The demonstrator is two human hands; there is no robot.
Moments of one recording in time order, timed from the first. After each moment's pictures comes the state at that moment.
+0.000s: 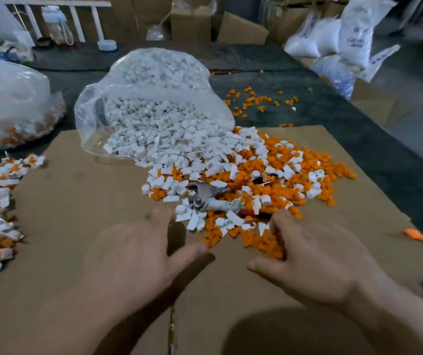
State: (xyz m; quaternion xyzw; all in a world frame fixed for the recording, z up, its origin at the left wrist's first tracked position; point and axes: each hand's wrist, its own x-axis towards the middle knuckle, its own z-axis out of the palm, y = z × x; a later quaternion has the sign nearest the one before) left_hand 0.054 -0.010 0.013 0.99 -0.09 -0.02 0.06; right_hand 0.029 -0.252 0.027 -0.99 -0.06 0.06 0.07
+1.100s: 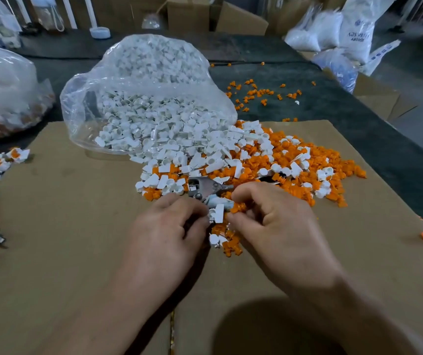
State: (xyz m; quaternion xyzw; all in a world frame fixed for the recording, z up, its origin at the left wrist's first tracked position) left_hand 0.074 -0.035 -0.023 0.92 -0.11 0.12 0.35; right_hand 0.067 -0.217 -0.015 -0.90 -0.09 -0.11 0.42
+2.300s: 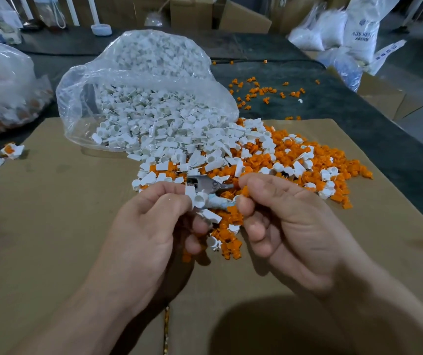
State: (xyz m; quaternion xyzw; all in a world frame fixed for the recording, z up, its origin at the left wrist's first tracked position) left_hand 0.076 -0.040 -0.008 0.61 0.05 -0.06 0.79; right_hand 0.069 -0.219 0.015 -0.48 -0.01 0.16 0.86
